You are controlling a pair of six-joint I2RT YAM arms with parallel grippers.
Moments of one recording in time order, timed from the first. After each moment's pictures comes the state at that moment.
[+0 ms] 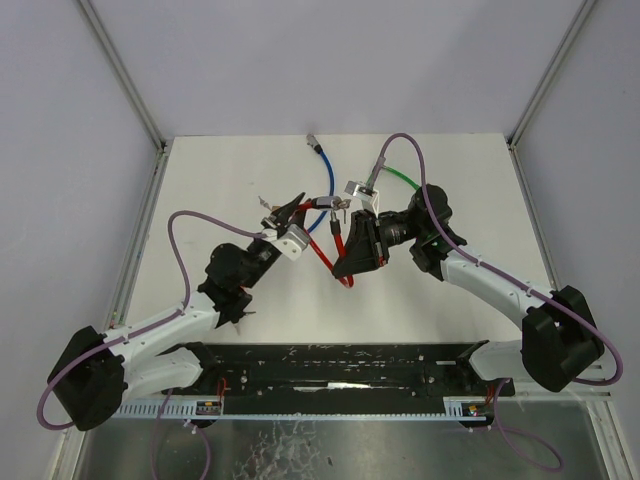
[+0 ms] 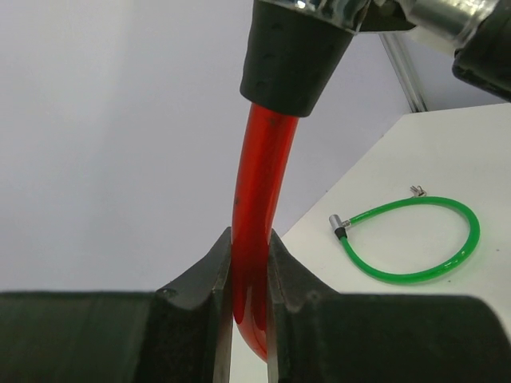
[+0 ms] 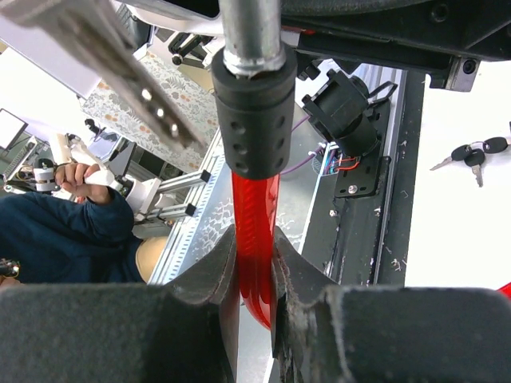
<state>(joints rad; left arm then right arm) -0.74 1.06 0.54 0.87 -0.01 0.62 0.58 1.34 0.86 0.66 -1.38 0.87</state>
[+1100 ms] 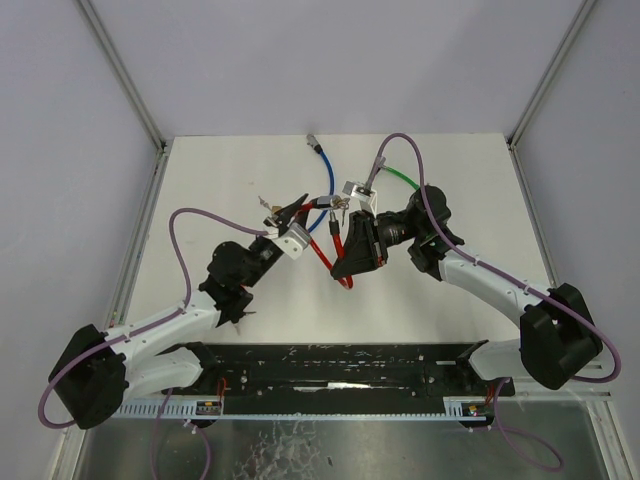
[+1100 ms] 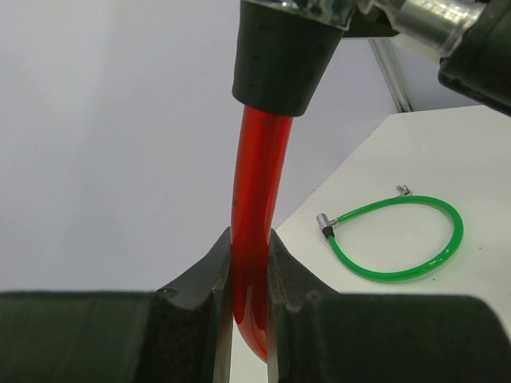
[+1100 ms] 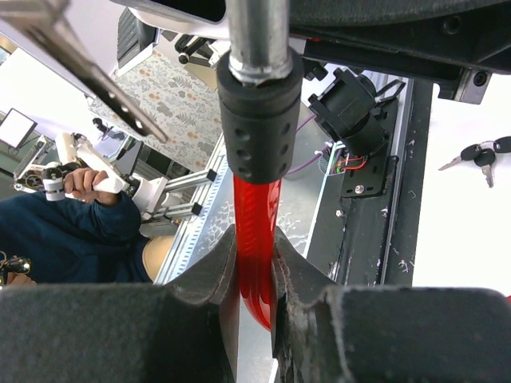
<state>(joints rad) -0.74 1.07 0.54 0.87 0.00 0.58 0.60 1.36 0.86 0.71 -1.38 0.91</state>
